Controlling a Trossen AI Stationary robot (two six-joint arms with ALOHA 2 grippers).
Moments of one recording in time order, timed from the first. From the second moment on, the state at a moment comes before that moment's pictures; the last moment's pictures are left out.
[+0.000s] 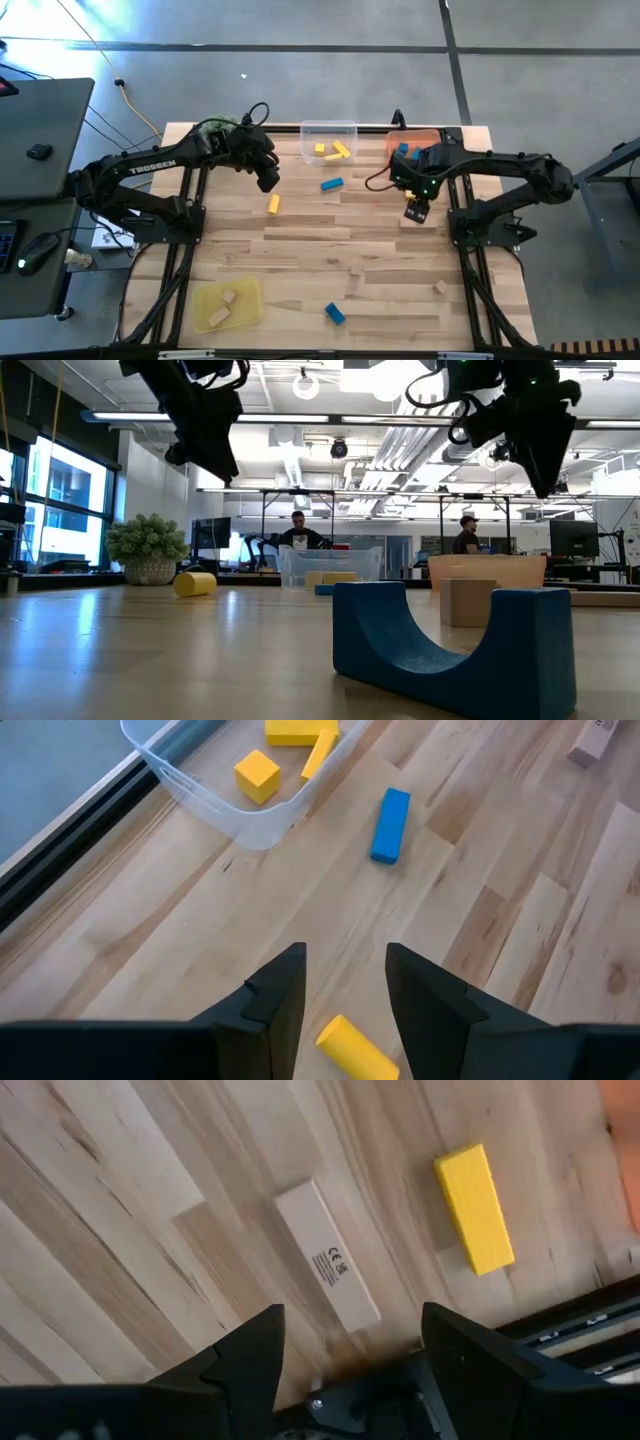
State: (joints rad) left arm 0.53 1.21 0.99 -0.68 -0.03 -0.21; right arm -0.21 1.31 1.11 -1.40 -0.05 0.25
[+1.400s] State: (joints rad) left arm 0.53 1.21 0.99 -0.68 -0.03 -0.21; right arm -0.13 1.32 0.61 -1.00 -0.10 0.37
